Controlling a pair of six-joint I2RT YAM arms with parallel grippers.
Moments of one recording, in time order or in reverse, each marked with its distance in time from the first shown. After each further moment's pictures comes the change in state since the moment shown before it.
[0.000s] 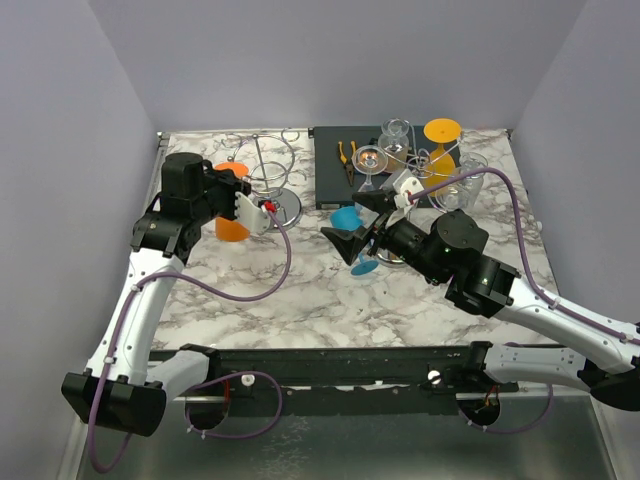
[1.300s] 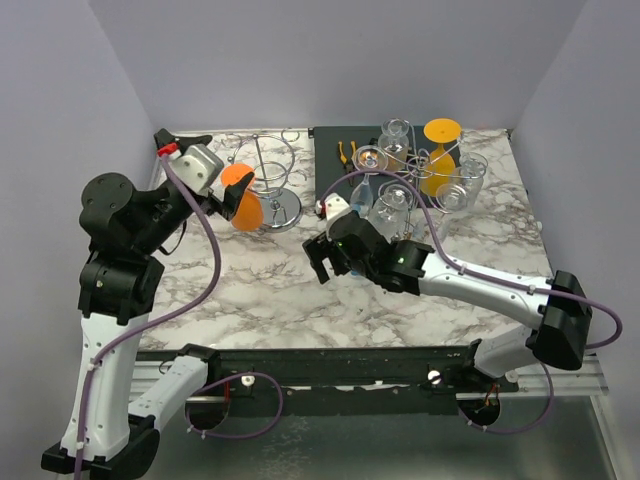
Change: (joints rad) left arm -0.021 -0.205 0.181 0.185 0.176 -1.217; right arm 0.000 0.406 0.081 -0.389 0.153 0.248
